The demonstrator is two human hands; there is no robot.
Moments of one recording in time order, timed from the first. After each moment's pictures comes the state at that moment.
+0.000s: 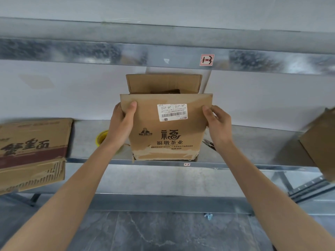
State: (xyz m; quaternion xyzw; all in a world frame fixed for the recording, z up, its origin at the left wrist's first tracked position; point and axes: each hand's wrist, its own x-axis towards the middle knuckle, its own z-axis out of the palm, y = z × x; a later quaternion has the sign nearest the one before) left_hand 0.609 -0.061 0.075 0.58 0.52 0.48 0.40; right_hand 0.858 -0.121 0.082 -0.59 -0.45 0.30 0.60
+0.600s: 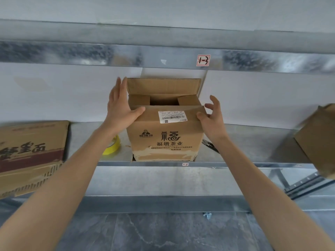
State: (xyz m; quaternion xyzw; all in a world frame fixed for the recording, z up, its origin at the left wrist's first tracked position) left_hand 0.608 -0.029 0.097 0.74 0.55 0.34 0.17; right_hand 0.862 -0.105 0.080 -0.65 -0.45 0.30 0.54
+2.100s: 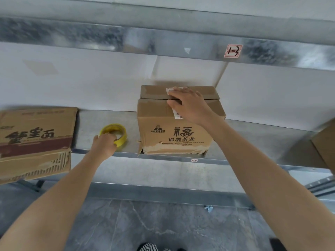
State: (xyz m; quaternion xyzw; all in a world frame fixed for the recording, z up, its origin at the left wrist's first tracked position) left_hand 0.502 -0.025 -0.051 0.73 0.68 -0.01 0.08; right_hand 0.801 -0.039 0.093 -0.59 -0.79 0.05 0.17
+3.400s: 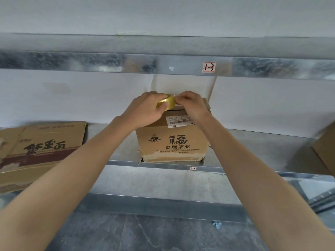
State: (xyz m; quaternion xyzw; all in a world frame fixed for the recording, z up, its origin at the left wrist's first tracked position) left_hand 0.638 -0.049 0.141 0.86 0.44 0.24 0.05; right_hand 0.807 -0.055 0.127 -0.58 -0.54 0.35 0.50
